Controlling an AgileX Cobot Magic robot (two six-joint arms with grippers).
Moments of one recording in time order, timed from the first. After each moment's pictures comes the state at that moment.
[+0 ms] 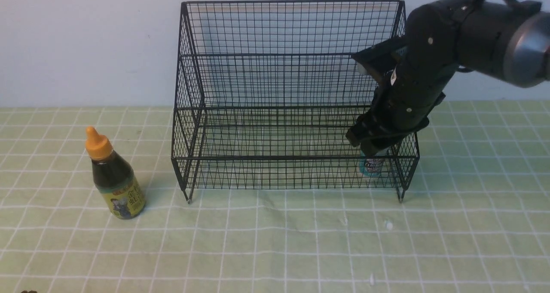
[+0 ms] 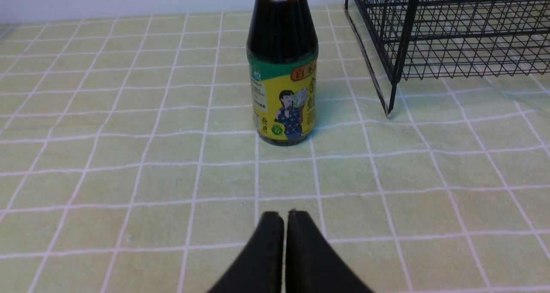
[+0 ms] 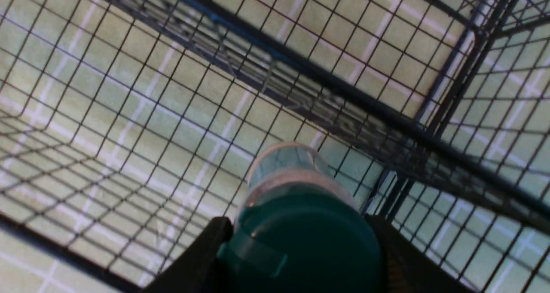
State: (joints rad) right arm 0.42 1.93 -1.61 -0.02 1.10 -0.06; left arm -0.05 -0.01 0.02 -0.02 0.39 -0.01
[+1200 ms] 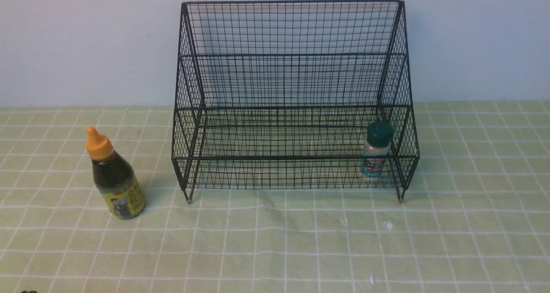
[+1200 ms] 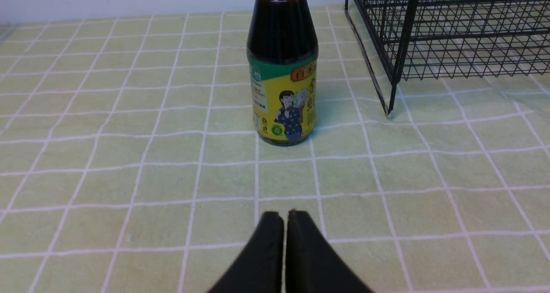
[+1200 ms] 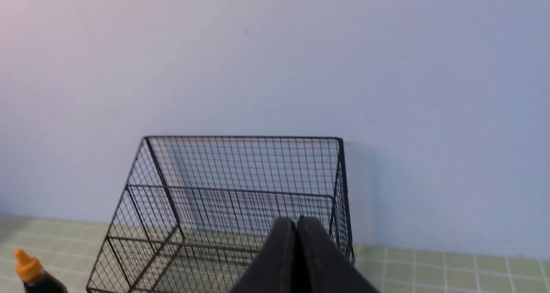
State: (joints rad) right arm 0.42 0.44 -0.98 -0.17 0.79 0.33; left arm -0.05 -0.01 0.02 -0.02 0.39 -0.01
